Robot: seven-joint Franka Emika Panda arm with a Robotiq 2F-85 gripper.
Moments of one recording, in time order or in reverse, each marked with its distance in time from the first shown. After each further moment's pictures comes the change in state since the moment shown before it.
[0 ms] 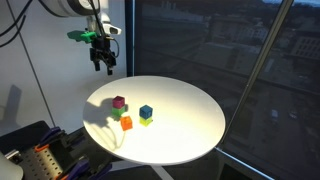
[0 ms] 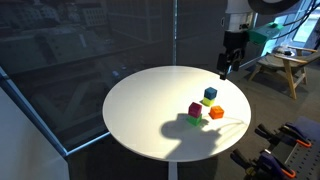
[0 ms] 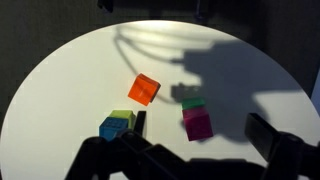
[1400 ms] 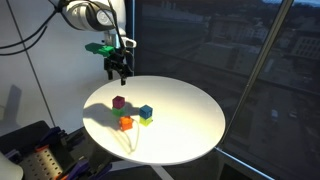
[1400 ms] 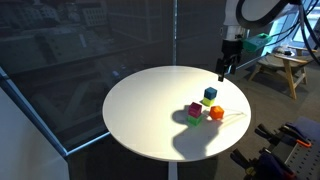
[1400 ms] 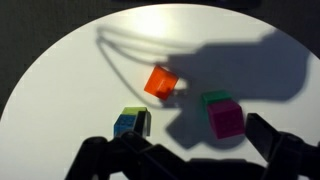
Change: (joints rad) arm -0.046 0.144 -0.079 0.034 -0.002 0.111 -0.103
